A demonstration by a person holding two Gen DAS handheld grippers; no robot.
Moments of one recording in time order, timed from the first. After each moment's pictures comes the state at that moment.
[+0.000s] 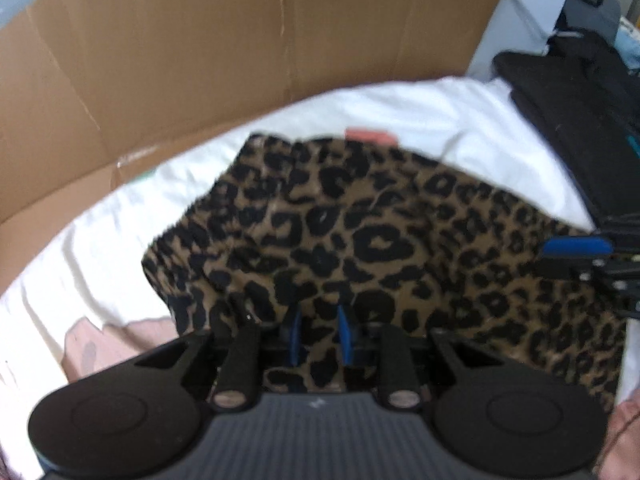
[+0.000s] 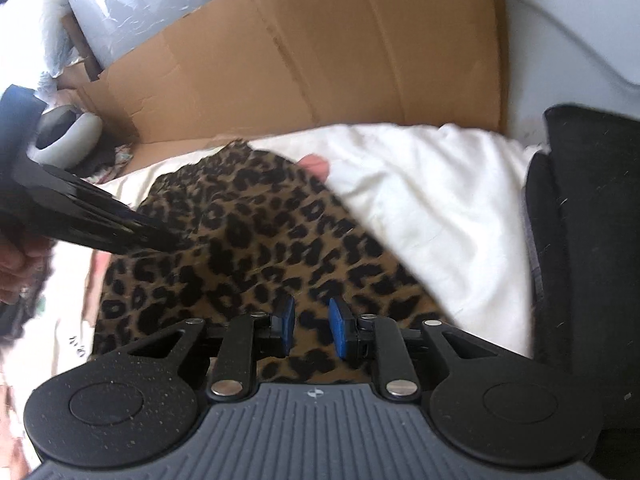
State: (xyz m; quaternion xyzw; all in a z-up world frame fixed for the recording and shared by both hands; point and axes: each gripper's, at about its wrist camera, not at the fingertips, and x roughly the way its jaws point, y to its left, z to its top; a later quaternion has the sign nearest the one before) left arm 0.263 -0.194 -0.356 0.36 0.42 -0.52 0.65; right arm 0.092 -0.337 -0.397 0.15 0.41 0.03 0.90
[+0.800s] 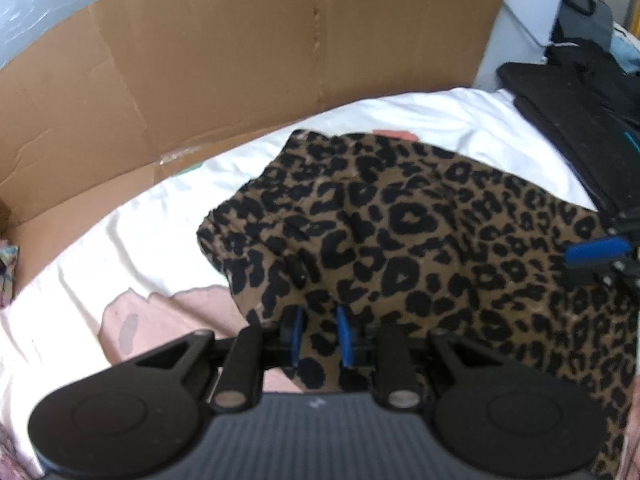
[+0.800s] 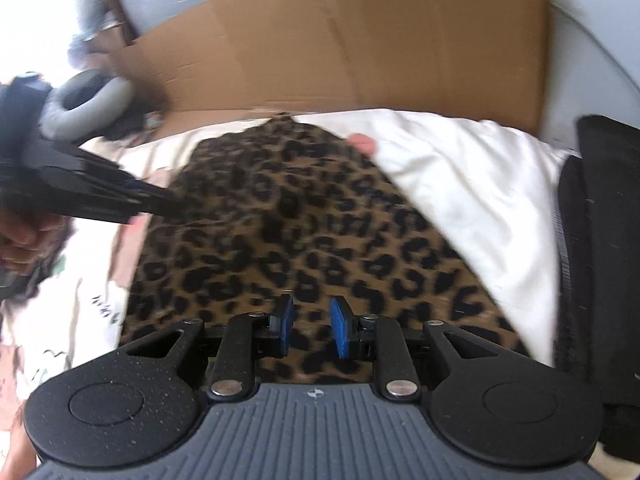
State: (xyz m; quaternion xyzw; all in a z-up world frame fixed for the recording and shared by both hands) left arm 0.273 -0.143 -0.352 0.33 0.38 -0.52 0.68; right arm 0.085 -0.306 -0.385 0.11 0.43 0.08 0.89
